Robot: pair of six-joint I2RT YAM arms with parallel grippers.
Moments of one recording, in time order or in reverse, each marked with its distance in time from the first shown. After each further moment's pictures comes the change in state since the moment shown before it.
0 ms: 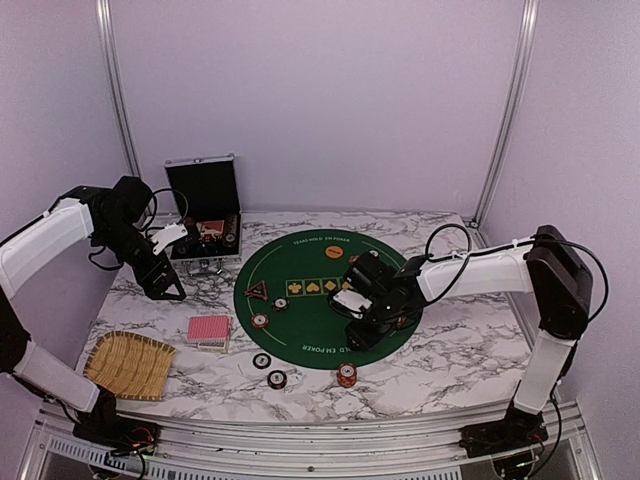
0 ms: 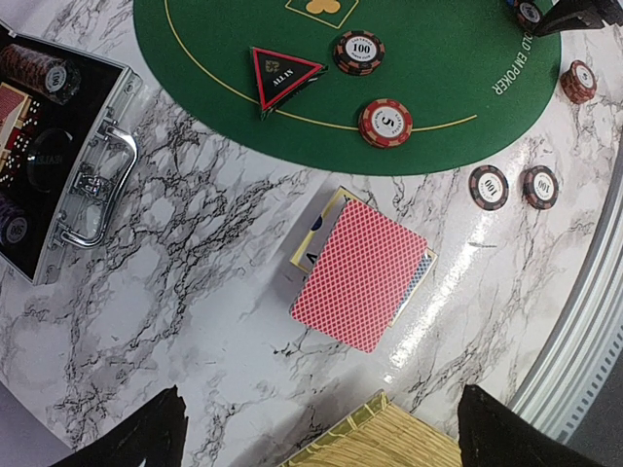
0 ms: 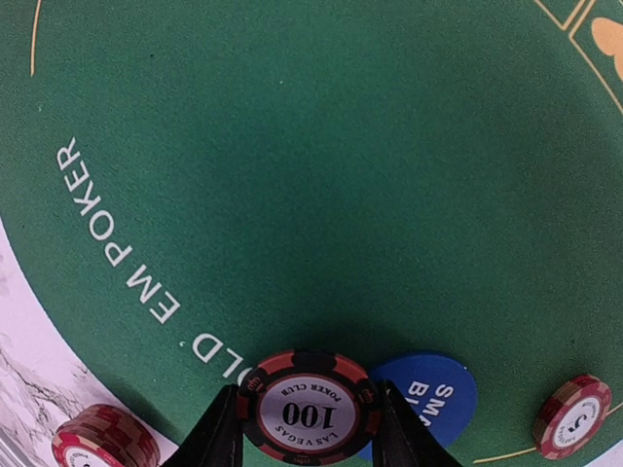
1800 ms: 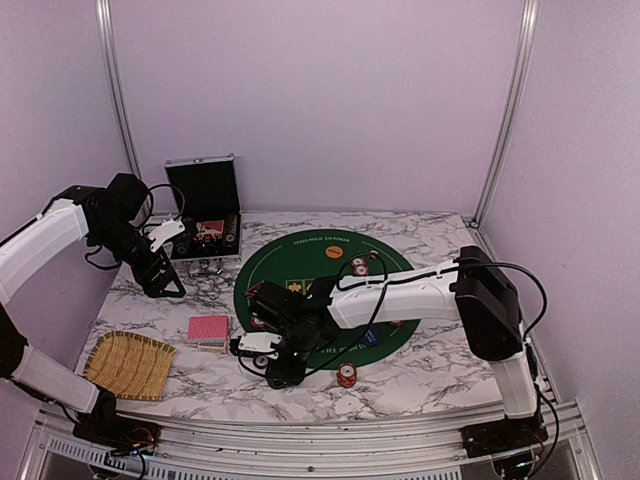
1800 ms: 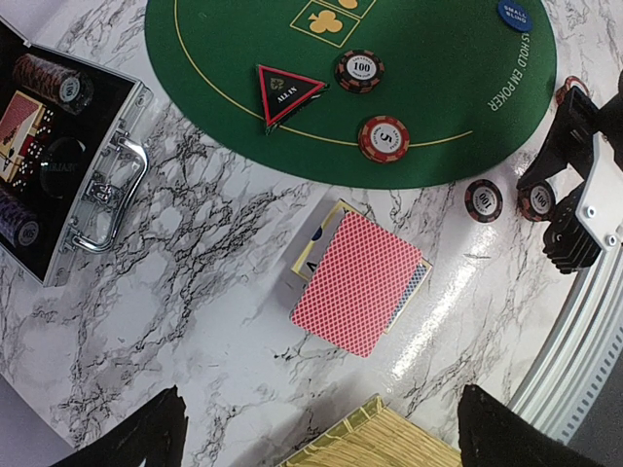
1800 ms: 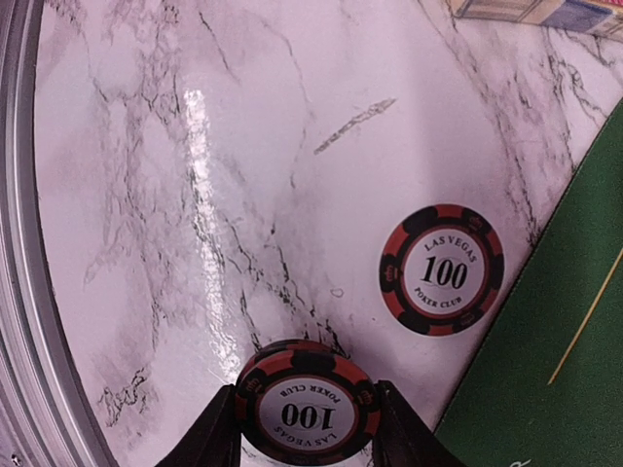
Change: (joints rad) left arm 0.000 -0.035 0.000 0.007 0.013 -0.022; right arm 0.324 0.380 0.543 -0.159 -0.151 -0.293
